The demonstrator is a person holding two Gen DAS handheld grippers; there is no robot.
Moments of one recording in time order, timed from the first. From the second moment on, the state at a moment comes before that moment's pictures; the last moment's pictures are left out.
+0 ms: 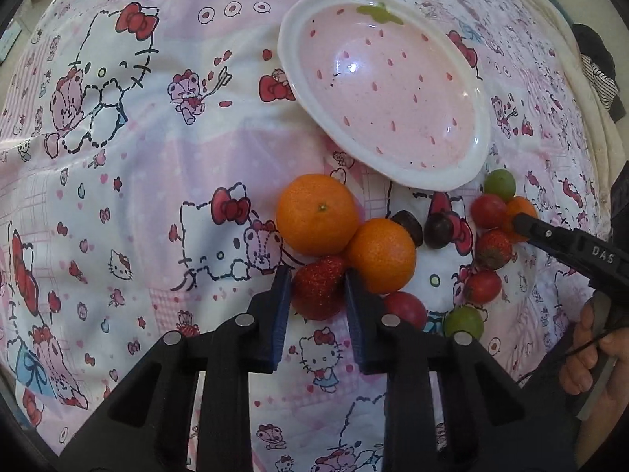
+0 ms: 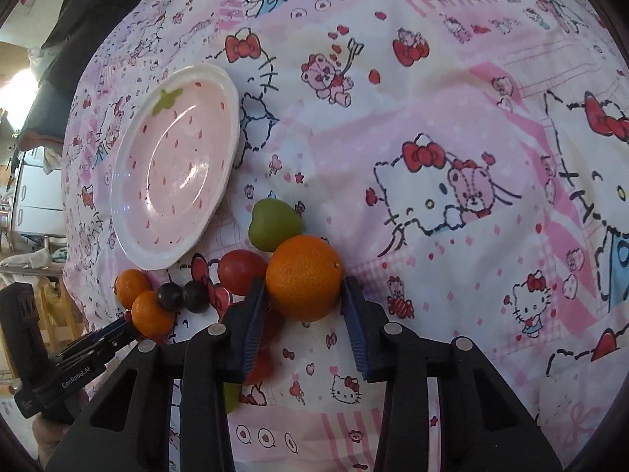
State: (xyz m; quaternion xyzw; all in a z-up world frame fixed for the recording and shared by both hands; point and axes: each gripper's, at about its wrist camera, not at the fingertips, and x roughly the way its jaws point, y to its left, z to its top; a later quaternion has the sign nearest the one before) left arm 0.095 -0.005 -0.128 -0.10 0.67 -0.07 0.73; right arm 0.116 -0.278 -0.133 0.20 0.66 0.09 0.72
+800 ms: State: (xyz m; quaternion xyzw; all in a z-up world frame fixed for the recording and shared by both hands) left arm 0.116 0.046 -0.032 -0.17 0.57 -0.06 0.80; right arm 0.121 -0.272 -0.066 0.25 0.57 0.17 0.76
